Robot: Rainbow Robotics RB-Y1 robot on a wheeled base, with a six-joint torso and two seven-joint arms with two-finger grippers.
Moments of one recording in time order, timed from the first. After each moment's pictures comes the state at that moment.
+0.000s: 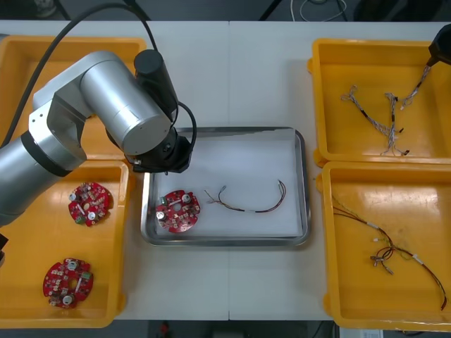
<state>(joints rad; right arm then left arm) -1.42 -0.70 -0.29 -0.17 -0.17 1.10 1.34 -0.80 0.61 -0.64 -1.74 0.68 1.61 -0.79</state>
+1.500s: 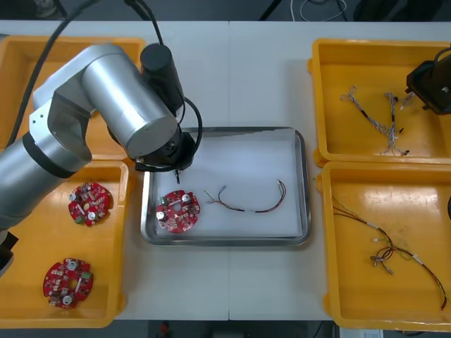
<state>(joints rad) -1.27 -0.64 -0.29 -0.14 -0.26 0.85 1.08 -0.80 0.58 -0.59 -1.84 0.62 1.73 -0.79</state>
